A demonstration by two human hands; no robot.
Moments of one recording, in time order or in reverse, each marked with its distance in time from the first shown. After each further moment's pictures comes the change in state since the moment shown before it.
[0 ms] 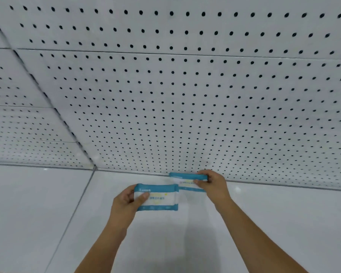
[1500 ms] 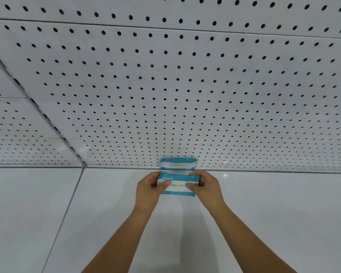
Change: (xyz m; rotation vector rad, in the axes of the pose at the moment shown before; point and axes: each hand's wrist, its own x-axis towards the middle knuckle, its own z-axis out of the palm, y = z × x) left_hand 0.052 -0.022 0.054 -0.011 -0.129 0.056; right_hand -0.020 0.020 0.040 0.010 0.038 0.070
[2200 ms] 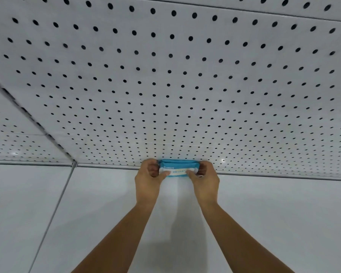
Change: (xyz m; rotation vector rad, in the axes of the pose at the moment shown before) left_hand 0.060 -0.020 0.019 0.203 0.213 0.093; right_hand 0.056 0.014 0.019 -0.141 0.336 -0.110
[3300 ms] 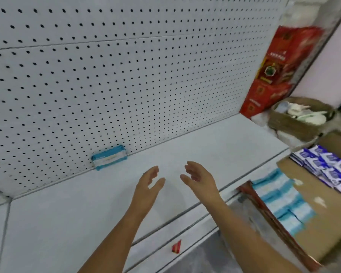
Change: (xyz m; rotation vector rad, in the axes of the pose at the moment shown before) left_hand -0.227 0.045 0.014 0.112 -0.765 0.218; right_hand -0.215 0.038 -0.219 0.134 0.135 -0.022
